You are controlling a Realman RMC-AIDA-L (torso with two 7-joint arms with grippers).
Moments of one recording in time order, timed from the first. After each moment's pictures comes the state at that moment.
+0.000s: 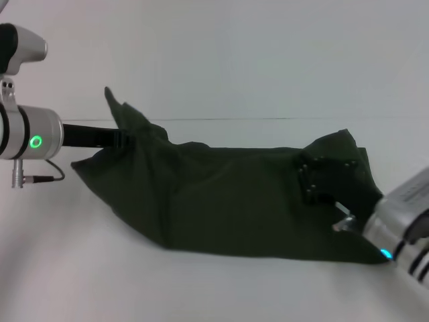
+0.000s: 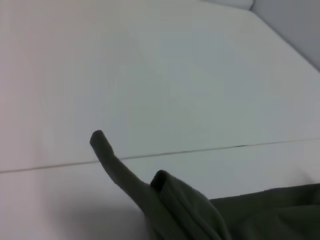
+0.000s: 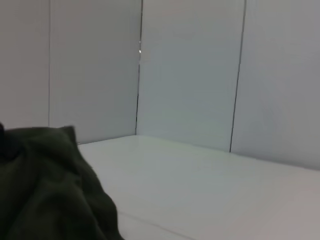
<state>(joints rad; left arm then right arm) -0.69 -2.17 0.82 1.12 2.50 1.19 -2.47 0.67 2.11 -0.53 0.05 -1.30 -1.08 0.31</state>
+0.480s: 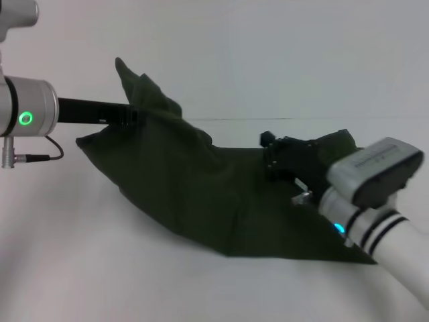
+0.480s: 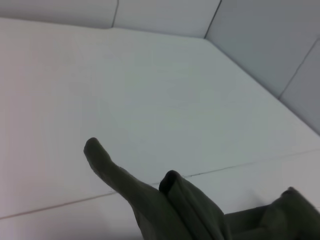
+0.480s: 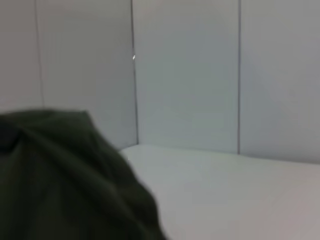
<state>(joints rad) -0.64 -2.17 0.89 1.35 2.40 1.31 -2.53 0.83 2.11 -0.37 0.23 -1.26 -0.98 0.22</state>
